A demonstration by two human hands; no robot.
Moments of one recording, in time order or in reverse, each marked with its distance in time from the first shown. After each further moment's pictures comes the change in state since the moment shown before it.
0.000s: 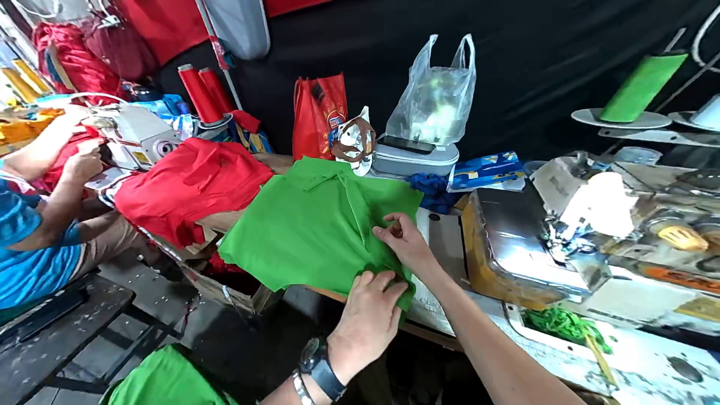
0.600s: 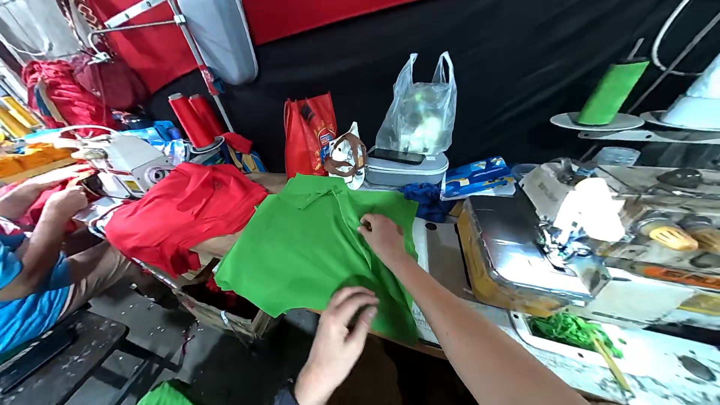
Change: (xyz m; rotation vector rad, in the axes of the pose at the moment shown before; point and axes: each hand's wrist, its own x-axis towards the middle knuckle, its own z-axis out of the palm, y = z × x) left_hand -0.022 -0.037 -0.026 -0.443 0.233 -0.035; right_hand 0.065 -0.018 0.031 -0.494 0.023 0.054
